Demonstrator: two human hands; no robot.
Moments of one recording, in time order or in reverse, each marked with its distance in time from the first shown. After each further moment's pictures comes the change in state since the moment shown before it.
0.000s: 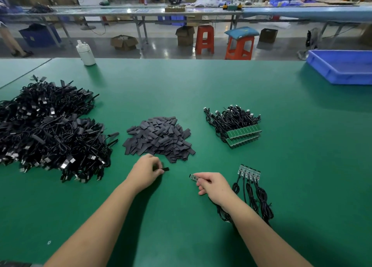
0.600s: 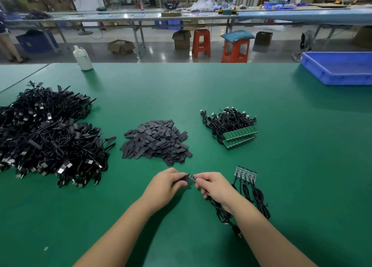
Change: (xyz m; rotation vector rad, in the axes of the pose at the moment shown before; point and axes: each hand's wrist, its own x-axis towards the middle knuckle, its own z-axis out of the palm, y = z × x) left_hand -0.037 0.053 0.028 -0.121 -0.006 0.359; right_hand -0.009 -0.008 -0.011 0.138 -0.055 0.010
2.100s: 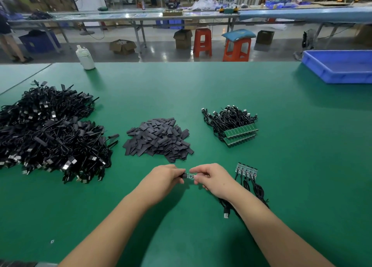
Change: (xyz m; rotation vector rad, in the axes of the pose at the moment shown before) left_hand -0.008 0.020 -0.034 0.154 -0.081 0.087; right_hand -0.012 -0.024 -0.004 -0.319 -0.066 -0.159
